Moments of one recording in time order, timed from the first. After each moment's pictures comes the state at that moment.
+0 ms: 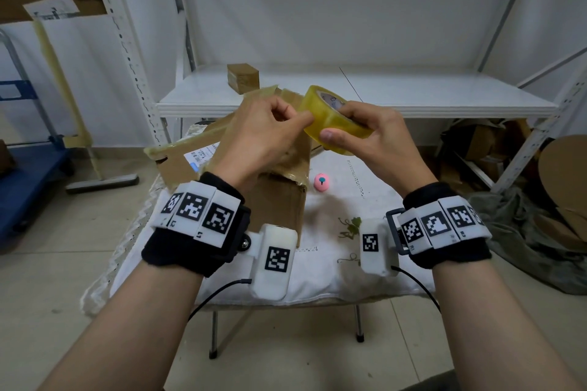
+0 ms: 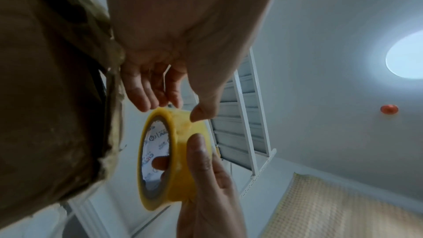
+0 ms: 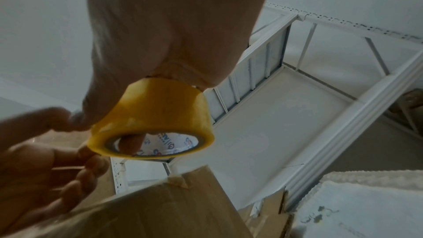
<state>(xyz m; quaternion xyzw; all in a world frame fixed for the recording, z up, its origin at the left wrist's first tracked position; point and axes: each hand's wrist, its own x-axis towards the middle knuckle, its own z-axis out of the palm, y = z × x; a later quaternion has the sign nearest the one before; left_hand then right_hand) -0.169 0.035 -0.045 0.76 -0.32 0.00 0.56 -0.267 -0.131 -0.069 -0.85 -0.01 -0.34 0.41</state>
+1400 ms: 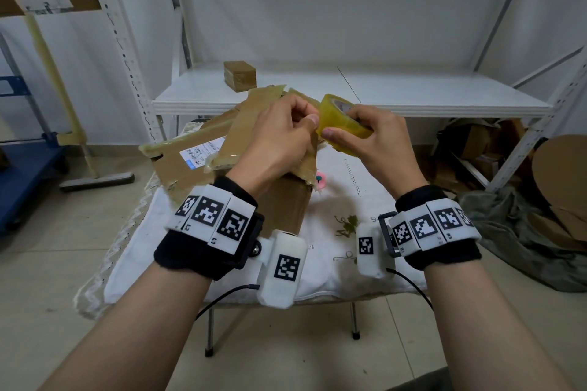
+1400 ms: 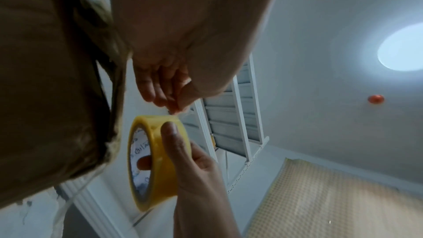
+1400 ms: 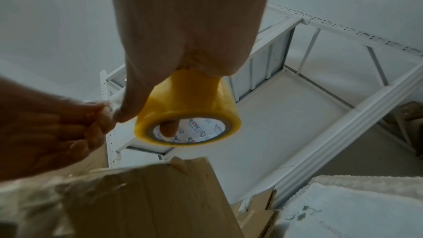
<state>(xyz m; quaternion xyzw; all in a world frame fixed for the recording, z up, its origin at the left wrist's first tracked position) -0.184 0.020 -0.048 0.76 -0.38 0.03 0.52 -0.264 -0.136 -0.079 -0.85 0.07 -0.38 0.37</state>
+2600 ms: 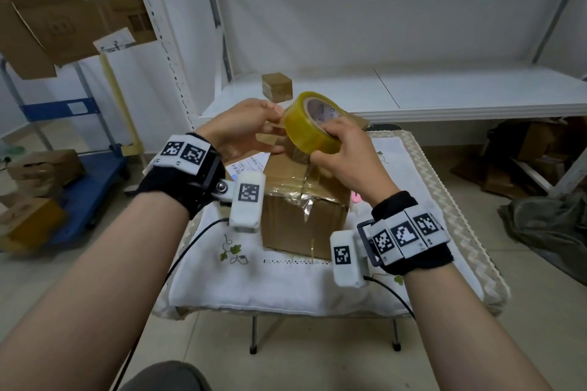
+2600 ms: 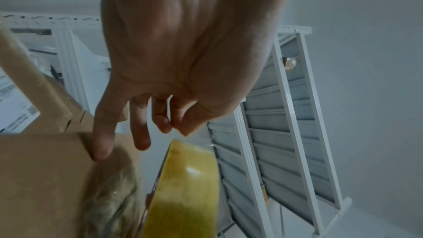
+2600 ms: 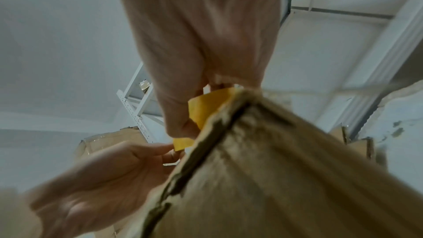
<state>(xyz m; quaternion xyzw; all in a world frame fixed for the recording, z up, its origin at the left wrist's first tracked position) -0.090 0.070 0.004 0.74 -0.25 -0.27 0.57 -0.204 -0.077 -0.060 -0.88 0.08 -0.27 0.40</state>
